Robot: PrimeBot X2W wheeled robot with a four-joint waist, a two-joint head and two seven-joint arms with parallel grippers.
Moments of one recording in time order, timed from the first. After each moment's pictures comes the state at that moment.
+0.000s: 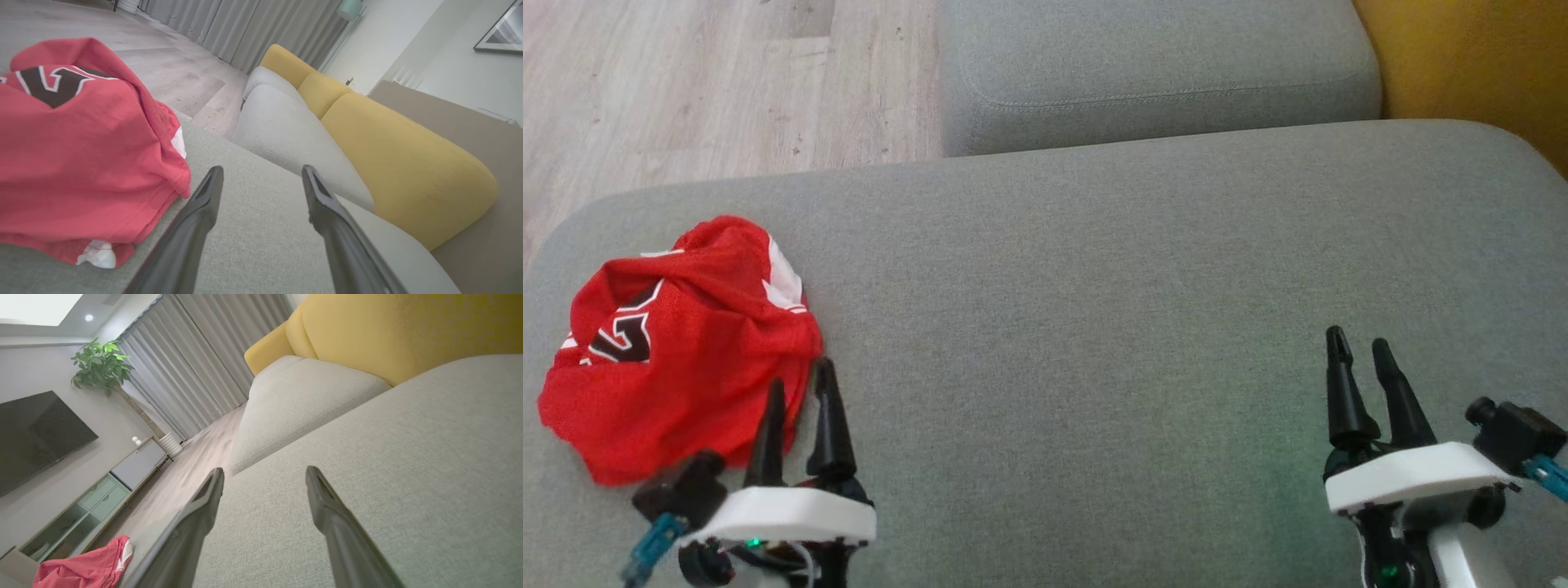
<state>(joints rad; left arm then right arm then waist) 0.01 0.09 -0.18 0.09 -0.70 0.04 -0.09 -0.01 -0.04 0.04 0.20 0.59 0.13 -0.08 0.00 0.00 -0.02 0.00</state>
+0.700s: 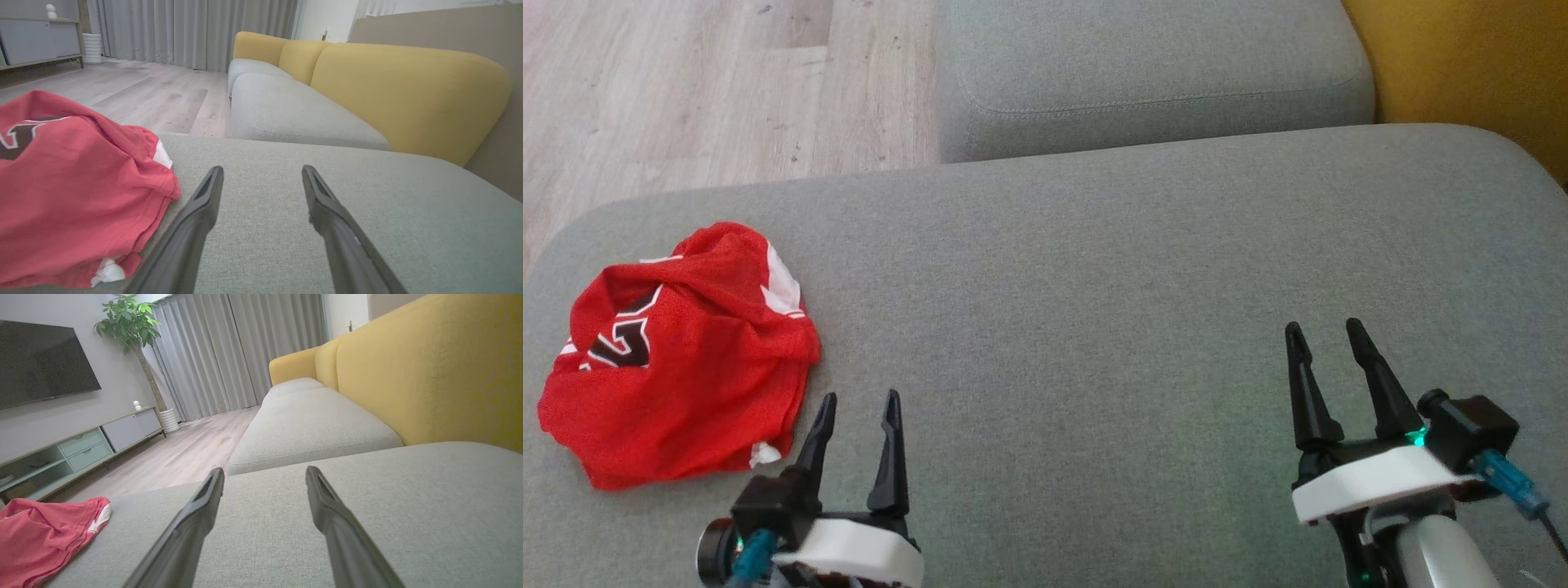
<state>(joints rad) 0.01 0.18 -0.39 0.14 -0.44 0.15 -0.15 -0.01 -0.04 0.09 0.15 0.27 0.13 -0.14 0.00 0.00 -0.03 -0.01</state>
